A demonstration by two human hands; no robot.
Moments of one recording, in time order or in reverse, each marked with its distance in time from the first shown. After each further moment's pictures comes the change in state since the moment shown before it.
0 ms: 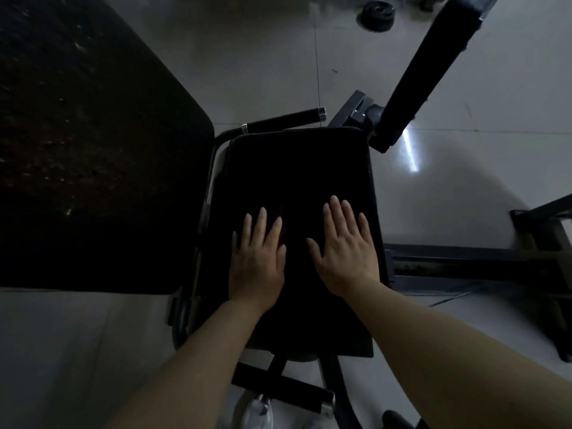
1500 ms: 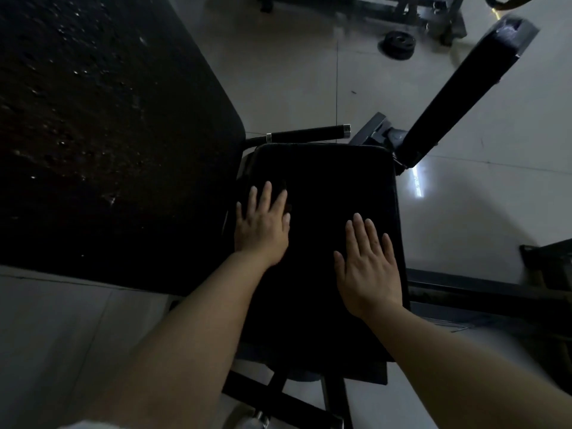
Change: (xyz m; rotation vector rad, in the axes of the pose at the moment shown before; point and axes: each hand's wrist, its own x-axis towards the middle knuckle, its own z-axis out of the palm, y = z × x) left_hand 0.073 -0.026 -0.025 -0.002 -0.087 -0.123; right_hand -0.005 -0.003 -0.008 -0.021 -0.044 -0.019
